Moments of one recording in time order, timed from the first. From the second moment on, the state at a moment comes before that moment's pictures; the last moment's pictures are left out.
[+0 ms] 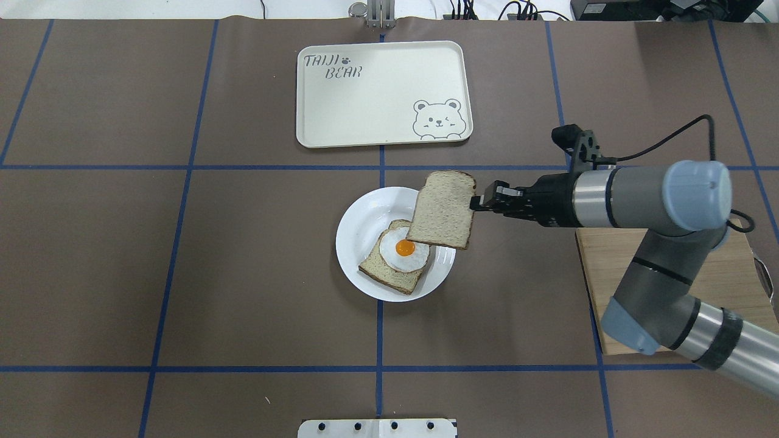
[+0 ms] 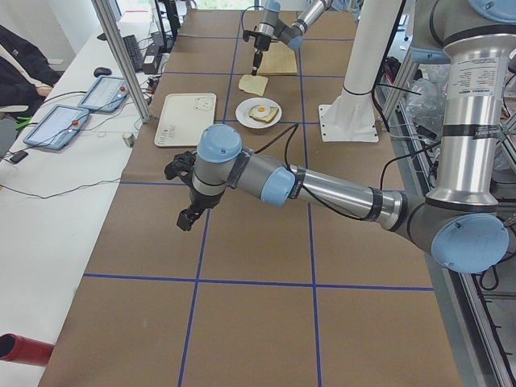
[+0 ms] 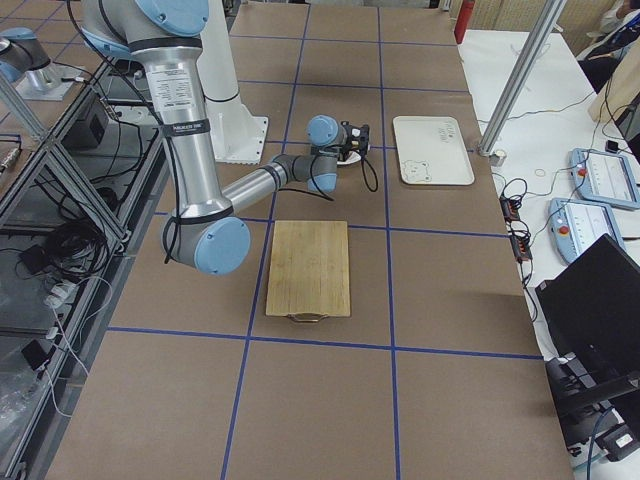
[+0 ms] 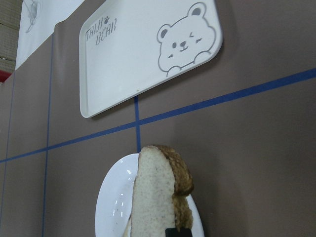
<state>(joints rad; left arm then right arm) -1.58 -1.58 -1.82 -1.76 -2.35 0.26 0.60 -1.31 1.71 -0.45 1.87 1.57</state>
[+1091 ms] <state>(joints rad) -1.58 -1.57 -1.81 -1.76 -2.35 0.27 0.37 -1.27 1.64 -0.46 1.57 1.60</state>
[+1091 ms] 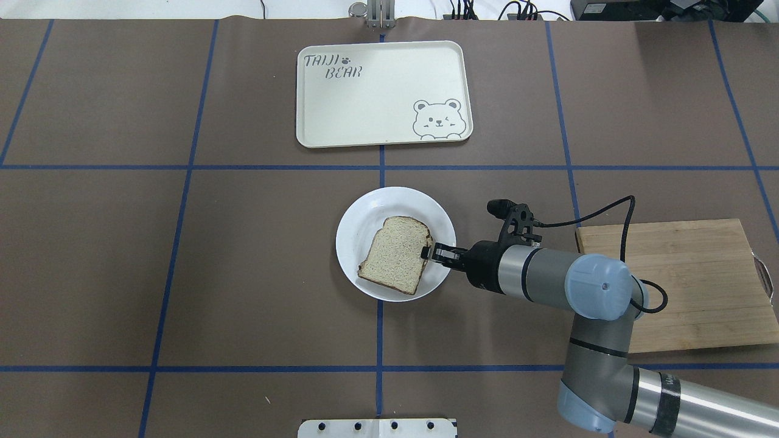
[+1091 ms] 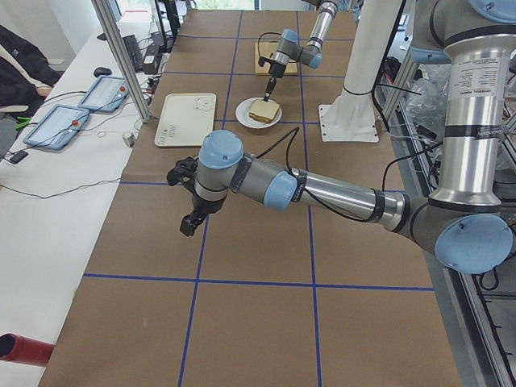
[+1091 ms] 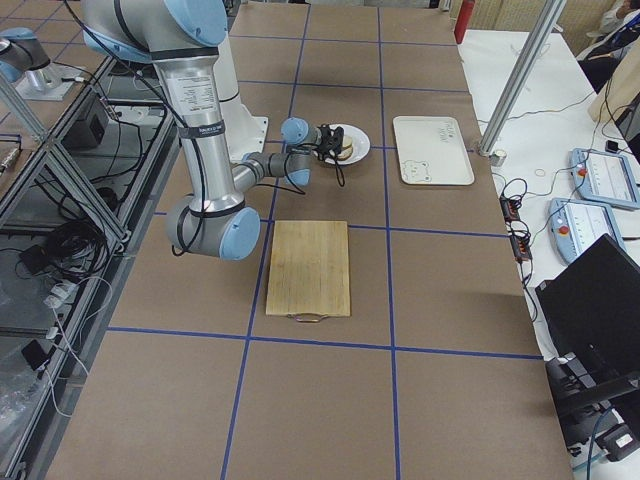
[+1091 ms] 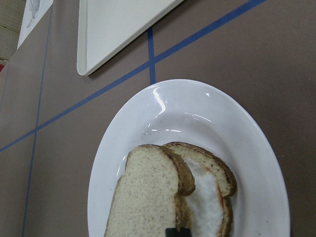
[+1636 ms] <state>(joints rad) -1.58 -1.57 -1.82 -1.76 -2.35 0.26 0.41 -1.27 1.65 -0.49 1.57 1.59</state>
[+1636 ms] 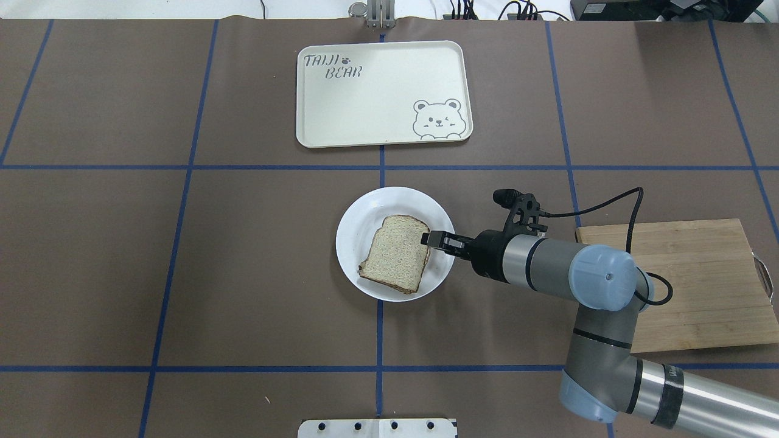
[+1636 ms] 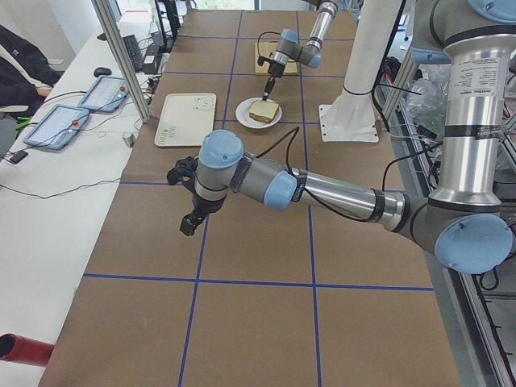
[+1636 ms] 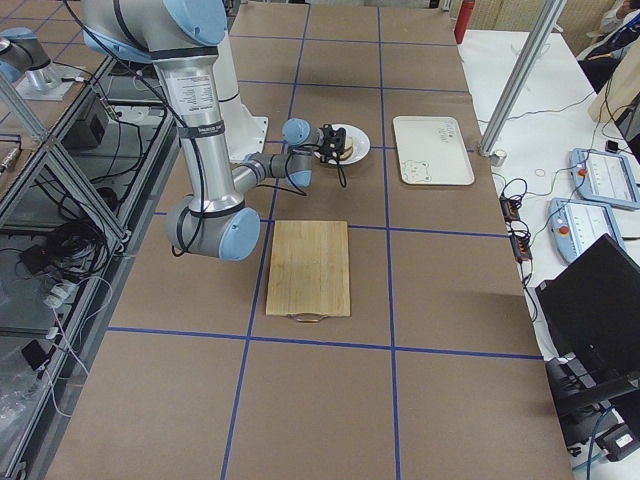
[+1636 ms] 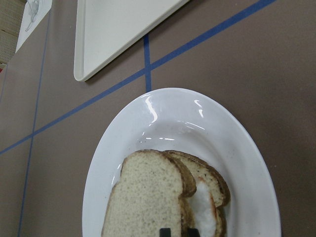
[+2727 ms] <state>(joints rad) -1.37 -1.58 -1.83 -2.12 -2.46 -0.47 1.00 -1.28 1.63 -1.17 2.02 0.88</state>
